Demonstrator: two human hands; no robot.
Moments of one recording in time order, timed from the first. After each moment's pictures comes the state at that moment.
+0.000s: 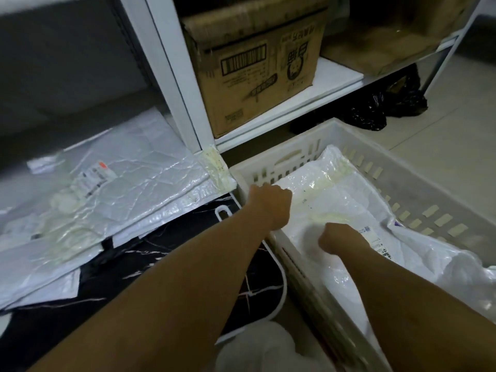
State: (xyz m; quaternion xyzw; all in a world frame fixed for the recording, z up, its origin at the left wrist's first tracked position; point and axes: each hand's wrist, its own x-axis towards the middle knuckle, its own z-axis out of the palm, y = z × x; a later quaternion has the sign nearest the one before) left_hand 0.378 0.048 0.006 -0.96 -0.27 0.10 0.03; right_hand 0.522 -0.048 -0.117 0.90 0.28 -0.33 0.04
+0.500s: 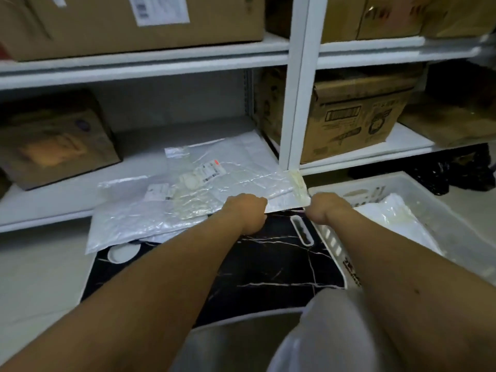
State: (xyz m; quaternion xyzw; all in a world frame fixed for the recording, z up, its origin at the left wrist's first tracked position) left_hand 0.155 0.044 0.096 -0.88 -0.45 0.10 -0.04; right_hand 0.343 0.019 0.075 0.83 0.53 -0.16 0.03
